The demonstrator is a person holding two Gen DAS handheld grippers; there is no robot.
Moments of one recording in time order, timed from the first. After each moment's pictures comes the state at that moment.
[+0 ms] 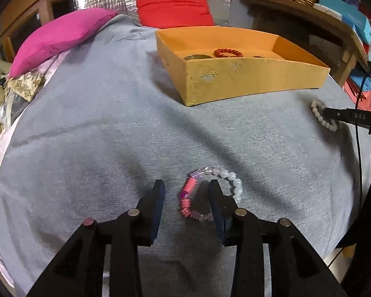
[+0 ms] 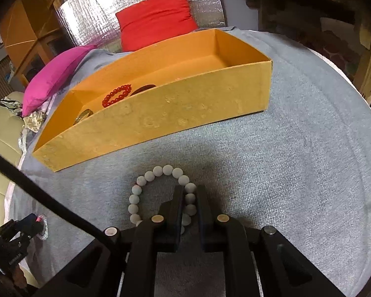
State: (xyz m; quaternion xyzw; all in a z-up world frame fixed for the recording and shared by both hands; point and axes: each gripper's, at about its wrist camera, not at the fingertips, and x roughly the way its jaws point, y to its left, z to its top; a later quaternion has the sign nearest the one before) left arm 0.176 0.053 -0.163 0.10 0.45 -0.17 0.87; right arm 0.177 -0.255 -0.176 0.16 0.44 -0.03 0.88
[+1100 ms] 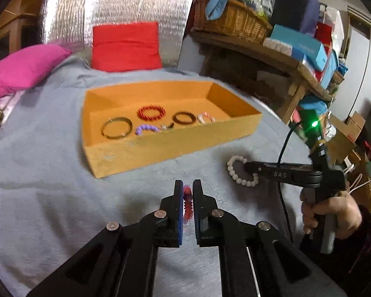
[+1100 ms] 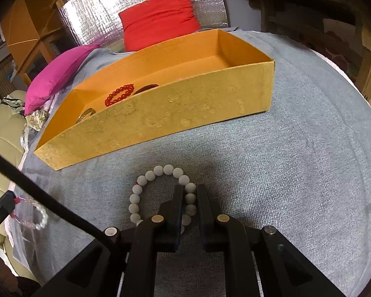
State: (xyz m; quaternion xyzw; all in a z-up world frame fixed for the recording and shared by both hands) left arm 0.166 -0.024 -0.109 0.03 0.36 -0.30 0.88; right arm 0.172 -0.259 -0.177 0.17 0.44 -0.02 0.88
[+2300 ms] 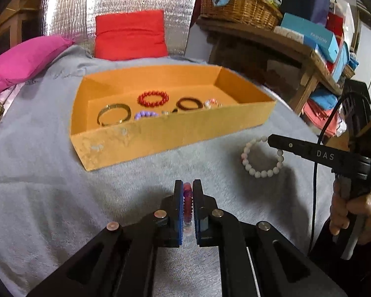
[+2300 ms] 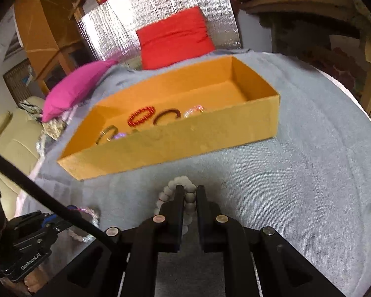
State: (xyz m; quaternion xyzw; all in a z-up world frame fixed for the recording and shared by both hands) left arm 0.174 -0.036 -0.124 0.04 0.38 -0.28 0.88; right arm 0.153 -0.261 -0.143 0.18 0.37 0.02 0.91
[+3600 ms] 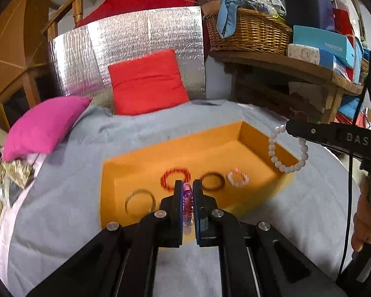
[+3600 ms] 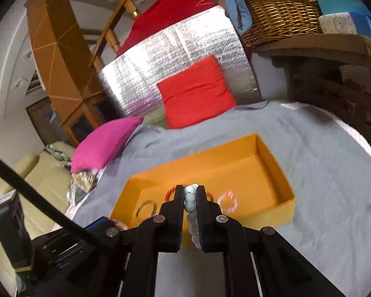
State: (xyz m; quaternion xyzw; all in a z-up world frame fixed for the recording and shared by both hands) left arm 0.225 -0.094 -0.041 0.12 0.28 -0.20 0.93; right arm 0.191 -0.287 -0.047 0.23 0.24 0.04 0.94
